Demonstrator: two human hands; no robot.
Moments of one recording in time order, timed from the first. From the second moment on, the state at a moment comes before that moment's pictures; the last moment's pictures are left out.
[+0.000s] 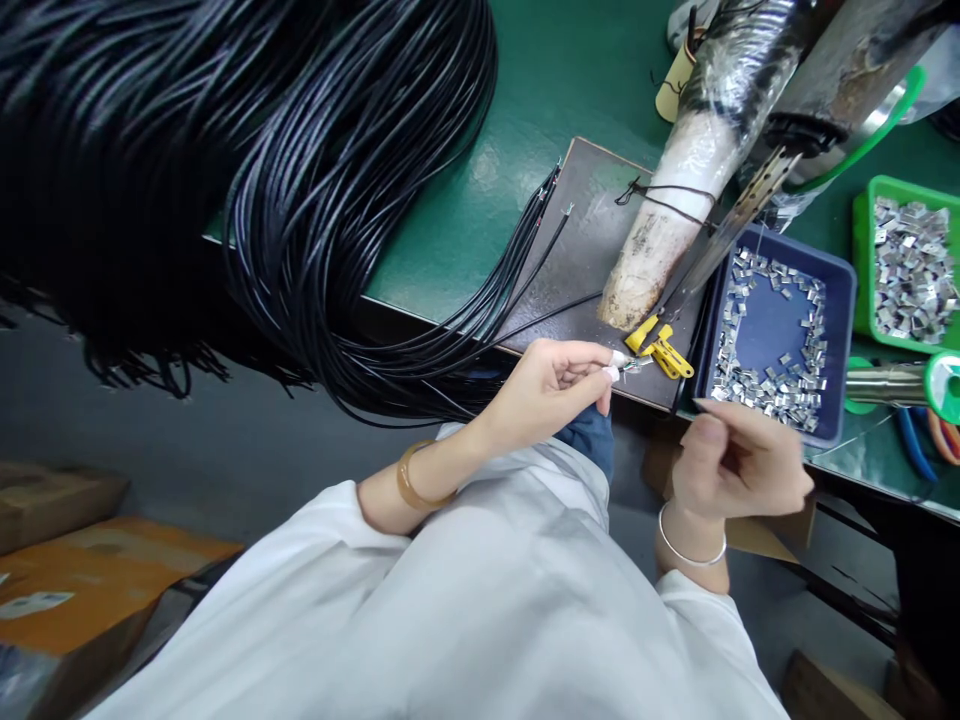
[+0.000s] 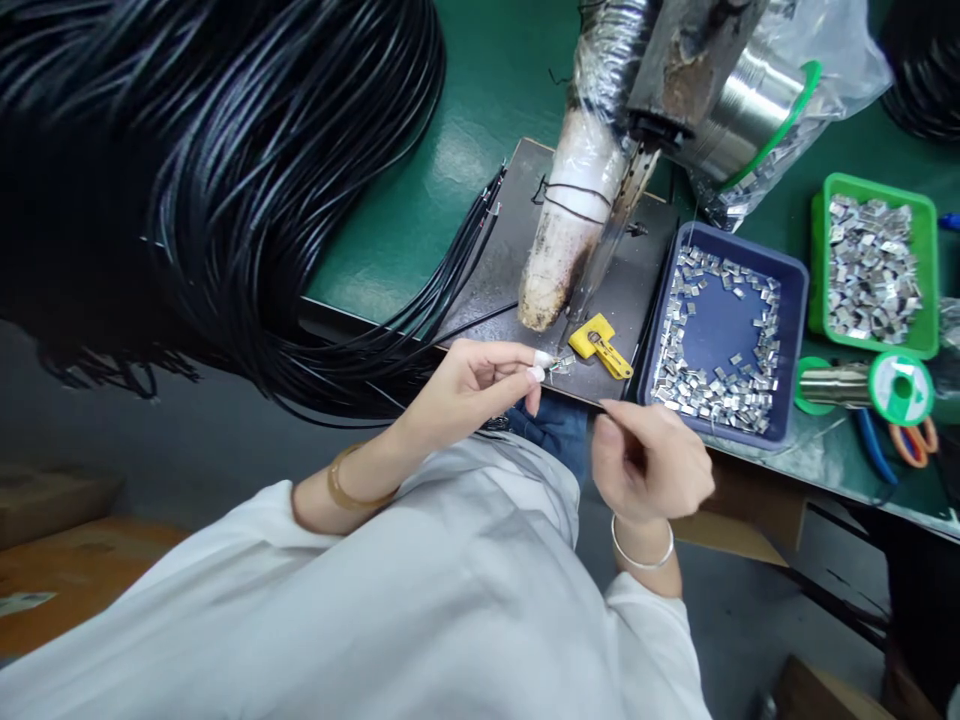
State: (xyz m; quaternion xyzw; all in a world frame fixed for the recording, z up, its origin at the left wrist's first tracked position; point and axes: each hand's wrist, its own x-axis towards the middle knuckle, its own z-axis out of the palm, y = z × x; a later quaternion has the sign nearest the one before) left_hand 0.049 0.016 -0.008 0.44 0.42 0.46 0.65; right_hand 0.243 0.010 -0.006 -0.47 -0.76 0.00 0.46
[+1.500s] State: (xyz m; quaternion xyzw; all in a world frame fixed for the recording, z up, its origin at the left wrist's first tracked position) left_hand 0.056 0.027 -0.013 0.43 0.43 0.52 0.60; right_hand 0.215 0.022 -0.018 -0.42 -0.75 0.08 0.51
